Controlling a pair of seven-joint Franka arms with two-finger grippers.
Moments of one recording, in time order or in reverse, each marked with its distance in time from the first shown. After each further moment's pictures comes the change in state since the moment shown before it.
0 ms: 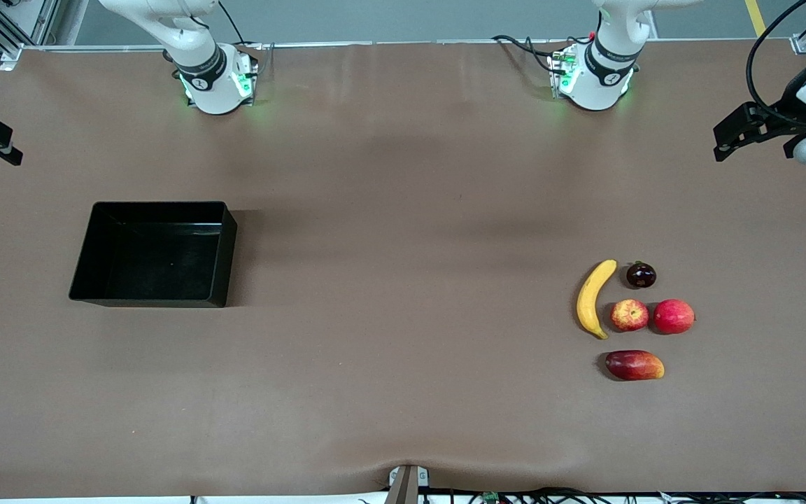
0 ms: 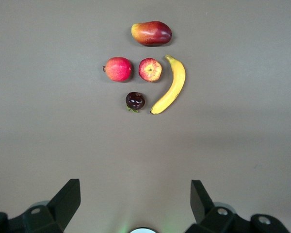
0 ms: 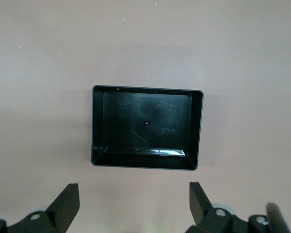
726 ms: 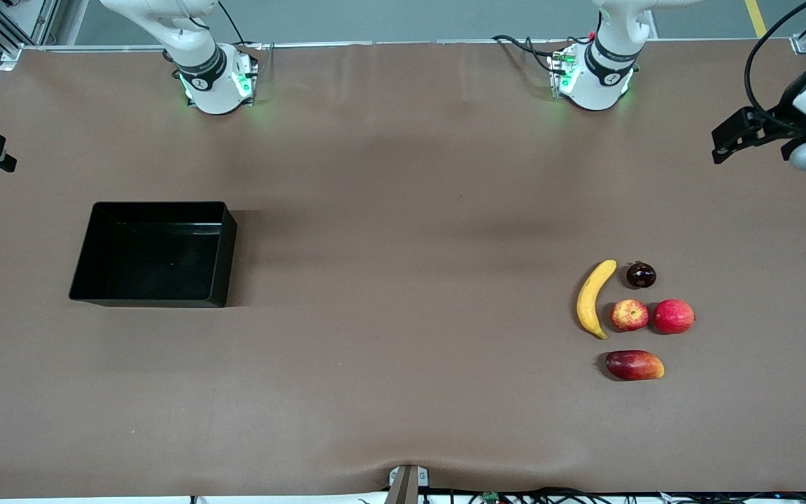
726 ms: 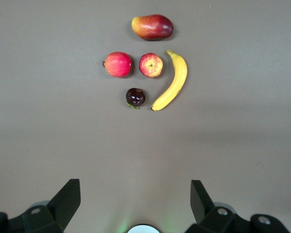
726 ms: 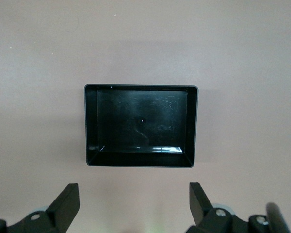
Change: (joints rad) left arm 0.002 0.023 0.003 -0.012 0.000 -0.003 0.000; right arm -0.029 0.017 -0.001 0.000 0.001 0.000 0.001
